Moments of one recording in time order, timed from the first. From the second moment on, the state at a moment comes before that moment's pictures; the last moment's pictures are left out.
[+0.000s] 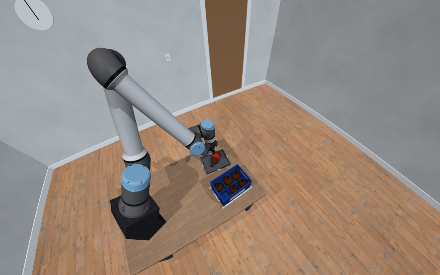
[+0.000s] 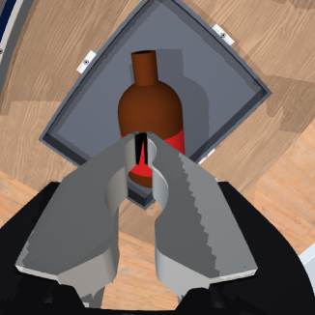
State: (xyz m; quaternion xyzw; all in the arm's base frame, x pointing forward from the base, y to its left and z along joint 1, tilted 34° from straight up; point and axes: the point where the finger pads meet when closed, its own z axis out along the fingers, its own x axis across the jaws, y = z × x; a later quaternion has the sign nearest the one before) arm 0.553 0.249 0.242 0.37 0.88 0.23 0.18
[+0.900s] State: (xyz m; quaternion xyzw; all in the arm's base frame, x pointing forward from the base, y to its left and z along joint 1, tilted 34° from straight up) arm 0.546 0.253 0.240 0.62 0.73 0.28 0.10
